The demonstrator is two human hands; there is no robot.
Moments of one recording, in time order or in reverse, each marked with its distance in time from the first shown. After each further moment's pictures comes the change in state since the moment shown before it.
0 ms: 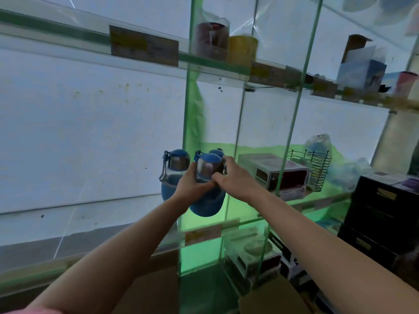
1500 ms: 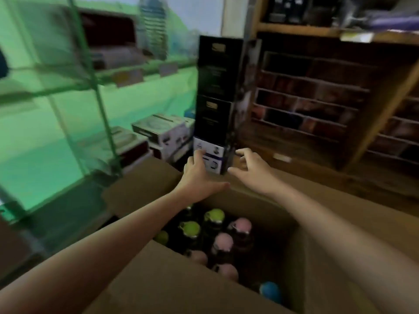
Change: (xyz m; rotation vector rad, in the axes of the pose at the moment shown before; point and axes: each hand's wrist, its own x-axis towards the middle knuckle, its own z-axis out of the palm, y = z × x) left_hand -0.205 -0.090 0.332 0.204 -0.764 0.165; right_hand -0.308 0.304 -0.026 -0.130 0.223 0.704
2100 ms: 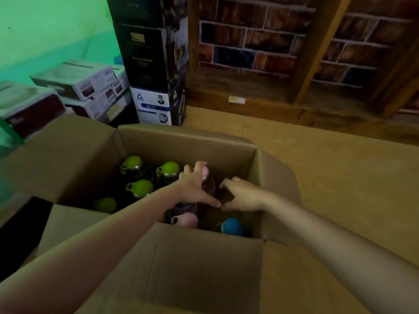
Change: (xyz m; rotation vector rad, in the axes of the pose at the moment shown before) left_hand -0.029 -0.035 0.156 0.300 -0.654 -0.055; right_hand -0.086 0.155 0.072 -0.285 -0.443 0.280
